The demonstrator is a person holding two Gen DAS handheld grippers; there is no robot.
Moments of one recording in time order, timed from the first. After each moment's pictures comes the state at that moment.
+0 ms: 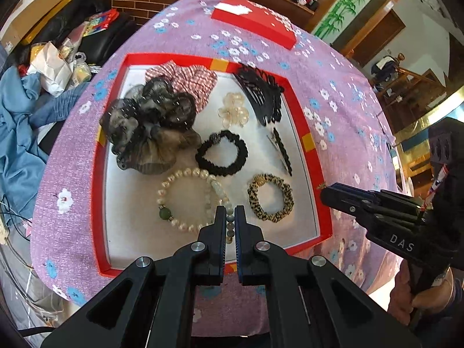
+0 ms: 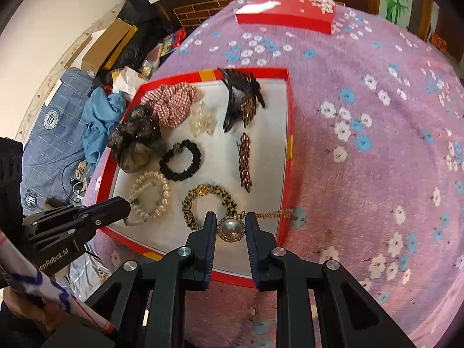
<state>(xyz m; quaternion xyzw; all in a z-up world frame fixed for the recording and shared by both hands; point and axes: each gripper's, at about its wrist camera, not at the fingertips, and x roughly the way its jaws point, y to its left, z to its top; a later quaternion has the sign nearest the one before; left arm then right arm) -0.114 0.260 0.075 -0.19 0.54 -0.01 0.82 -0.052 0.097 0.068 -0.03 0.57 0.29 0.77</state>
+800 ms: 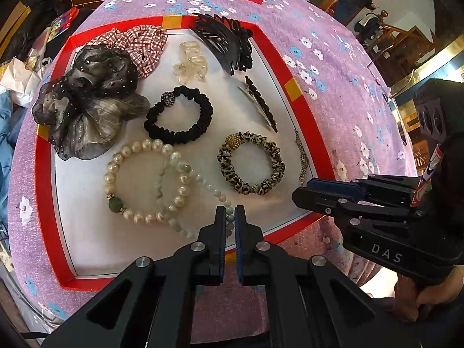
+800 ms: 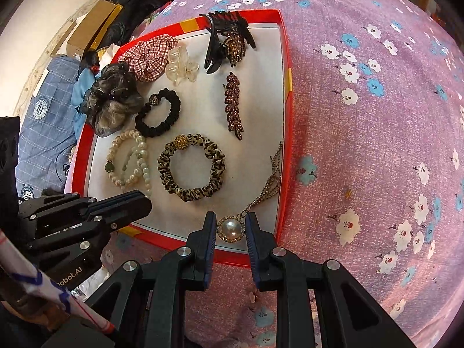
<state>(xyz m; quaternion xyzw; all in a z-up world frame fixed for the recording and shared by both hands) -0.100 0.219 0.035 -0.13 0.59 -0.07 0.79 -0.062 0.101 0.022 -0.03 0.62 0.27 0.73</state>
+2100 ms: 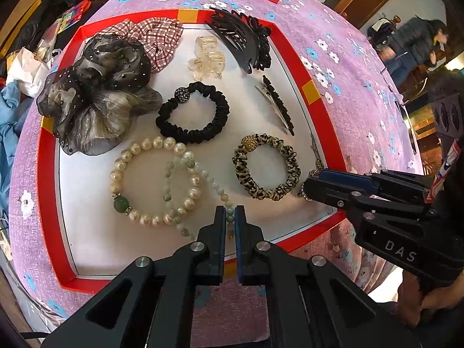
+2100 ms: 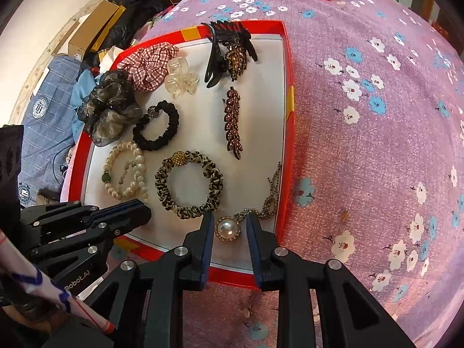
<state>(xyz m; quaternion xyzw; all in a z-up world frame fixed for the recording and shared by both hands) -0.095 0.223 0.028 -0.14 0.60 -0.04 0.79 -0.050 0.106 0.024 -0.04 0.61 0.28 0.74</state>
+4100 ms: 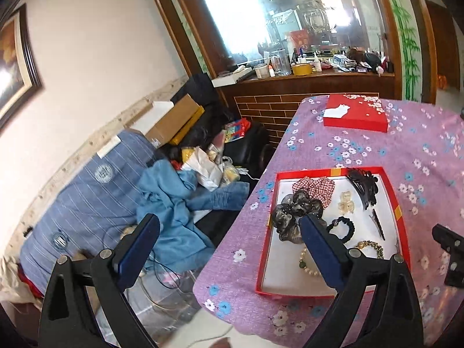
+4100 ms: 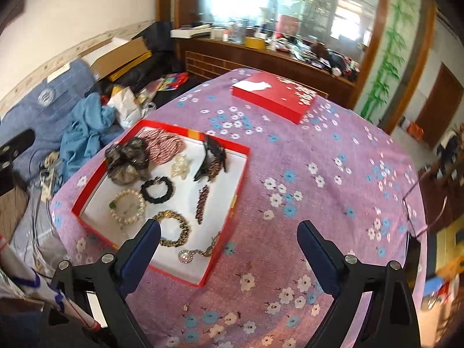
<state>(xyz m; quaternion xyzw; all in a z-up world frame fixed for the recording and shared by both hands) -0.190 0.224 0.209 0.06 0.35 0.35 0.87 -0.097 0.069 0.150 -0.17 0.39 0.28 0.86</state>
